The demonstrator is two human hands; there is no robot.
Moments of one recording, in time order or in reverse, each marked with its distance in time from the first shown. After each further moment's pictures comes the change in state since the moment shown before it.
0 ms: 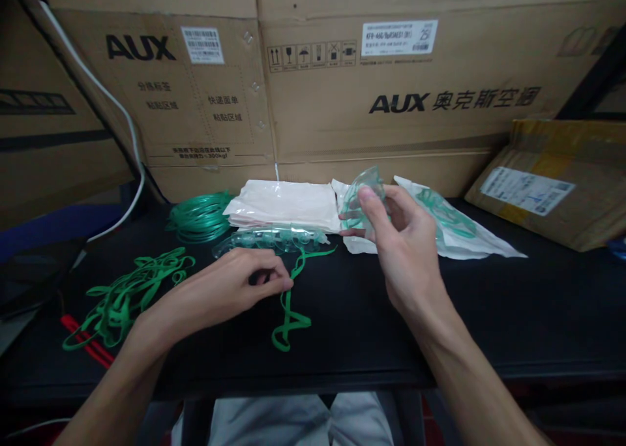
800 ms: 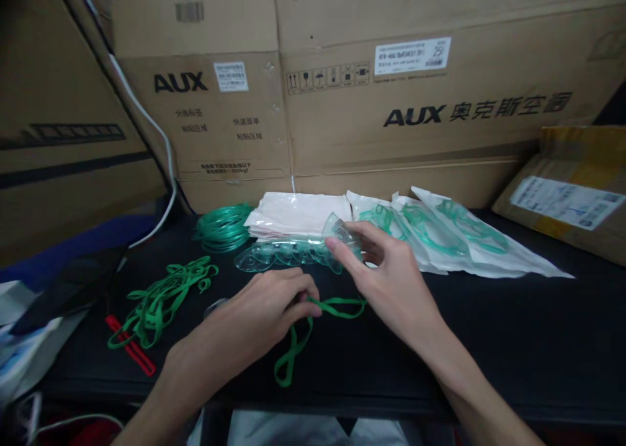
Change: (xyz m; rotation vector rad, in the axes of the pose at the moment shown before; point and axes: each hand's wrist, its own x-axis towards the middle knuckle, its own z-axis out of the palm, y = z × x) left_hand -0.016 0.021 0.018 0.190 0.097 0.071; right_hand -0.011 0.001 0.009 -0.465 -0.236 -0.069
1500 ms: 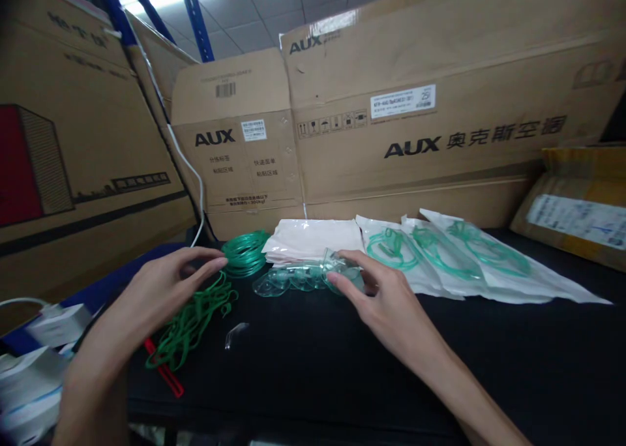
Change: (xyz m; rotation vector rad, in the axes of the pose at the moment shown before) left_hand -0.054 -0.064 -0.096 0.145 0.386 -0.597; right_hand -0.001 0.009 0.006 -0.046 -0.104 -0.108
